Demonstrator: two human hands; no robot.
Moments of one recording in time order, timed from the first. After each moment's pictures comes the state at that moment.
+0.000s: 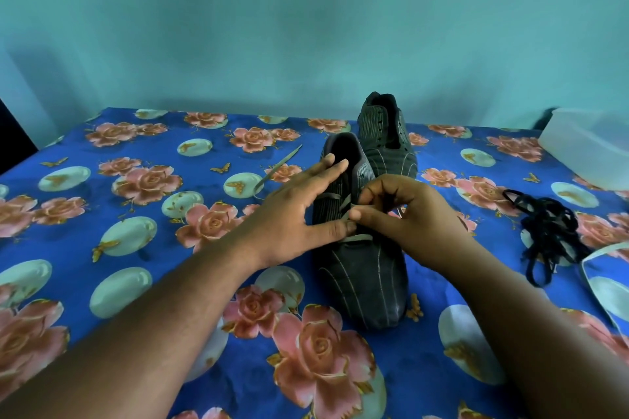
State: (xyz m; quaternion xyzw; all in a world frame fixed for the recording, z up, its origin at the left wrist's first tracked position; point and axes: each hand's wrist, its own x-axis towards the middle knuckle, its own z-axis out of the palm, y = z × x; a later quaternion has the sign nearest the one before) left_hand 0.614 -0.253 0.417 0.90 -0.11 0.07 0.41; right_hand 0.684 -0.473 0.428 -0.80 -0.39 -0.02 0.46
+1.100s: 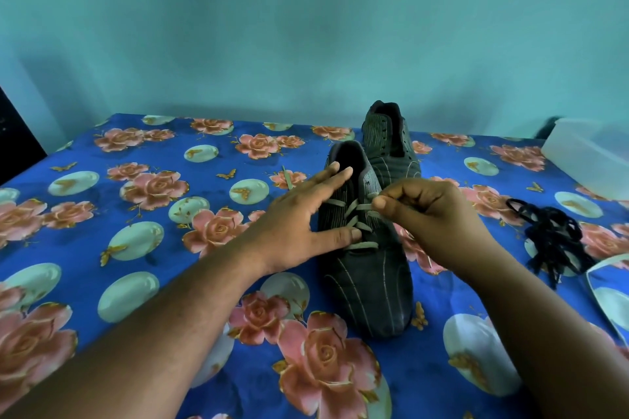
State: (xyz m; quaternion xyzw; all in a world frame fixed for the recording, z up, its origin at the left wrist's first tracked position) left_hand 0.615 -0.253 0.416 0.91 -0.10 0.07 0.39; right_hand 0.672 -0.481 0.447 -0.80 -0.31 0.01 0.51
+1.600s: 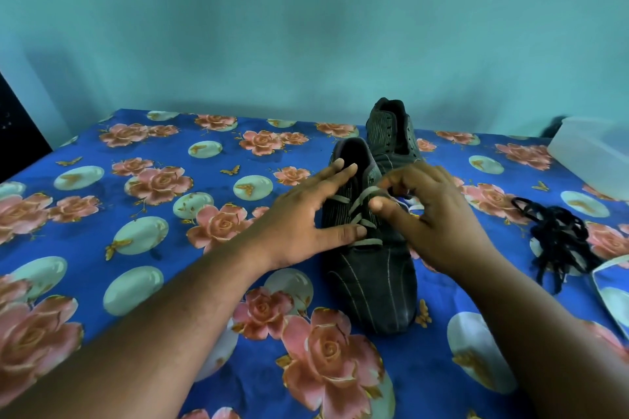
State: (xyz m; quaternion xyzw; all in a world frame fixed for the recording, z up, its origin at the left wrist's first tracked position) left_hand 0.614 -0.253 0.418 0.91 -0.09 0.06 0.39; right_hand 0.688 -0.477 0.430 -0.84 -0.38 -0.18 0.35
